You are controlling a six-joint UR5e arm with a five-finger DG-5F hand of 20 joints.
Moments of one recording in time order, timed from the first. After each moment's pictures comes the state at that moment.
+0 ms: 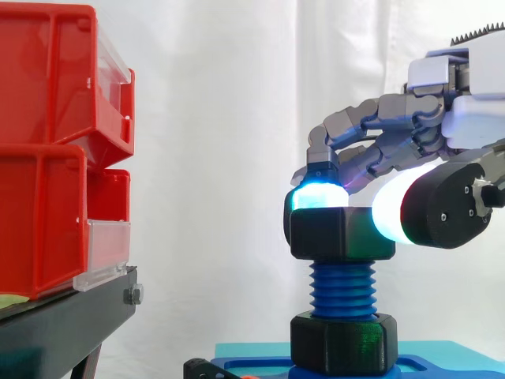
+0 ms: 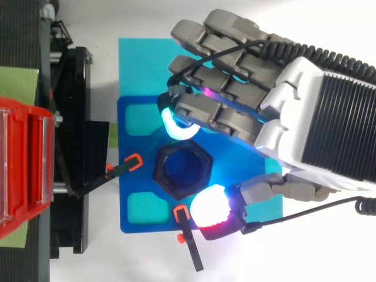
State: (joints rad) arm 0.28 -2.09 -1.37 -2.75 -1.11 -1.46
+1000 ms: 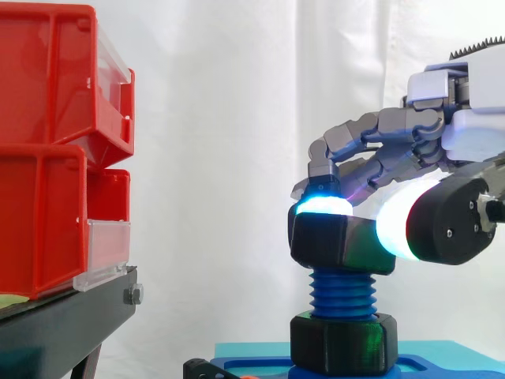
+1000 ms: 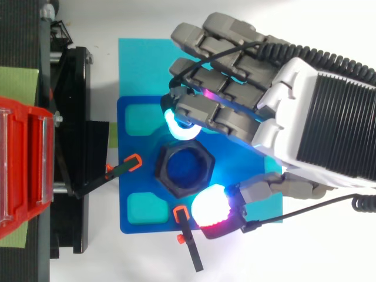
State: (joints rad) arm 0.27 -2.10 -1.38 -2.75 -1.13 -1.45
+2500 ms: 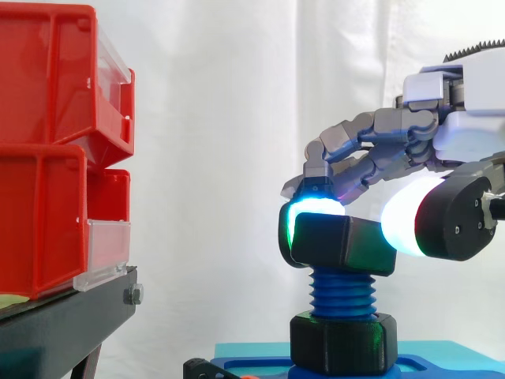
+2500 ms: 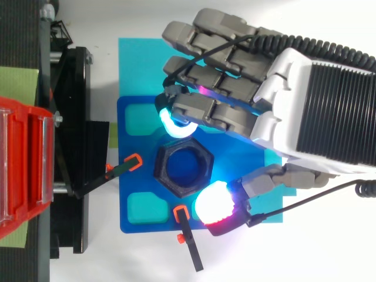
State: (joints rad) arm 0.23 -2.10 -1.38 -2.75 -1.25 -1.46
